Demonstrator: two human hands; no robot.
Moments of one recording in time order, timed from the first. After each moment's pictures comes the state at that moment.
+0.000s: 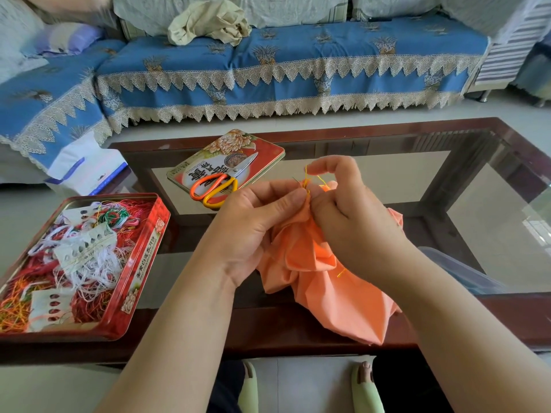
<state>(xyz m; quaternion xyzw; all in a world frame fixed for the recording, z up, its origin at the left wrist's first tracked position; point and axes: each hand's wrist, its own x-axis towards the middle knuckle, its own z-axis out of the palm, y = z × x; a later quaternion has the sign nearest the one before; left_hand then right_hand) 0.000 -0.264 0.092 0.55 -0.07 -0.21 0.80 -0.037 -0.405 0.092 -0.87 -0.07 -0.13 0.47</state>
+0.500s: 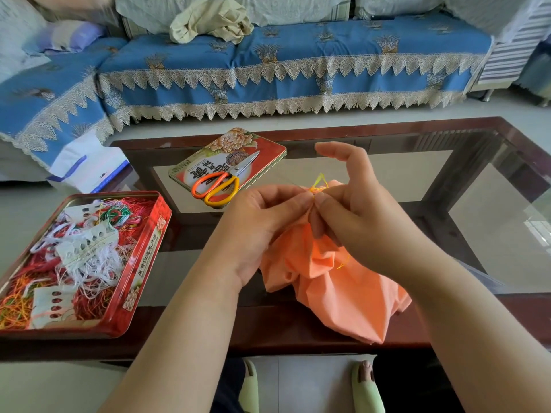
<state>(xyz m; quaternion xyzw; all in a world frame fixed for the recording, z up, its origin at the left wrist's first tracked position) 0.002 -0.265 0.086 0.63 -0.07 -0.17 0.75 -0.036 -0.417 0.093 -0.83 -0.11 -0.08 0.54</state>
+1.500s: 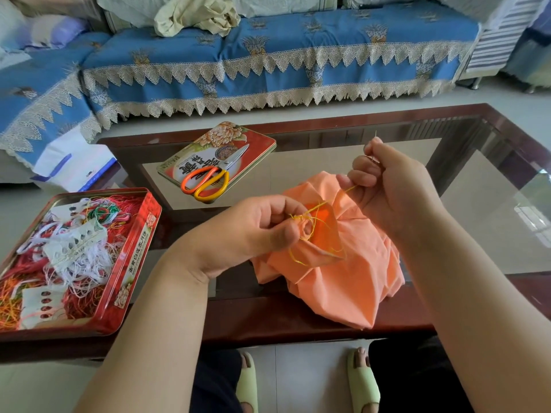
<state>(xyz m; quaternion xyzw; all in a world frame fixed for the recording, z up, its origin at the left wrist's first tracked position) 0.001 -0.248 0.087 0.70 -0.24 -0.34 0.57 -0.005 -0.454 0.084 -0.38 0.13 -0.06 0.91</state>
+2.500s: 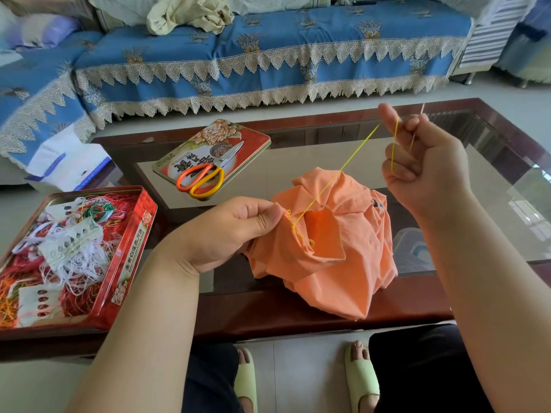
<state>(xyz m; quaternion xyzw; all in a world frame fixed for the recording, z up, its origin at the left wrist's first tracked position) -0.001 -0.246 0.086 0.72 -0.19 -0.36 0.56 -0.003 -0.509 0.077 -0.39 0.07 -0.12 0.91</state>
